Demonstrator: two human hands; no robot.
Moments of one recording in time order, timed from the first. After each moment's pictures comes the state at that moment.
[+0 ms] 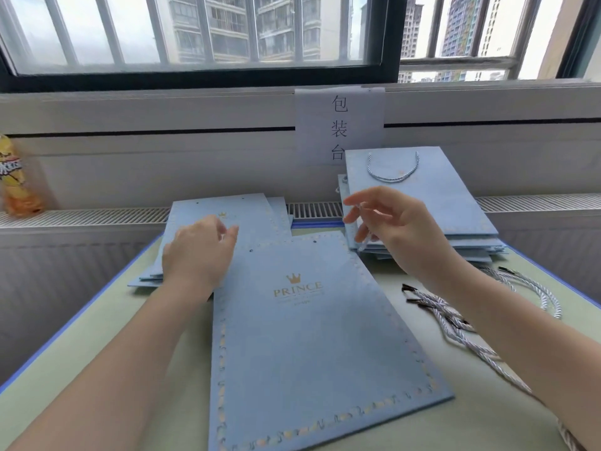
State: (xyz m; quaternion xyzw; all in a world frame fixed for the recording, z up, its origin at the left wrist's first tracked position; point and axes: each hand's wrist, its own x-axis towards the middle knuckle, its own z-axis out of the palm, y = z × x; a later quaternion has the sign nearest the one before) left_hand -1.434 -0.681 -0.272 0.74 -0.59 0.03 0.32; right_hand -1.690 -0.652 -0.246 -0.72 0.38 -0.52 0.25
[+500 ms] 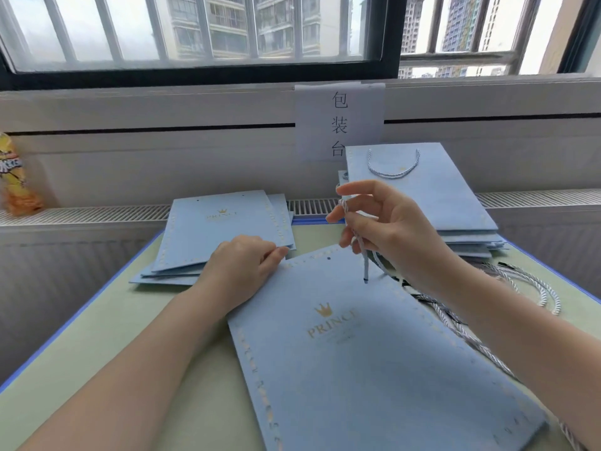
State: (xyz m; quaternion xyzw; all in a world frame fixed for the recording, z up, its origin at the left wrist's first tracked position) left_hand -1.460 -0.674 -0.285 0.57 -0.79 0.02 0.23; right_hand -1.678 -0.641 -0.243 -0.68 0.33 -0.52 0.38
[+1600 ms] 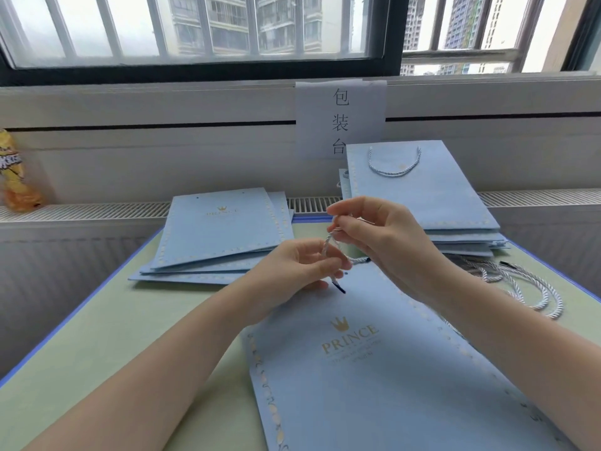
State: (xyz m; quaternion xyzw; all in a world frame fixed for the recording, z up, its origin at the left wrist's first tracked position) left_hand -1.511 -0.637 -0.271 0.41 -0.69 -0.49 0.35; right_hand -1.670 -0.644 -0.252 -0.63 0.36 -0.53 0.44
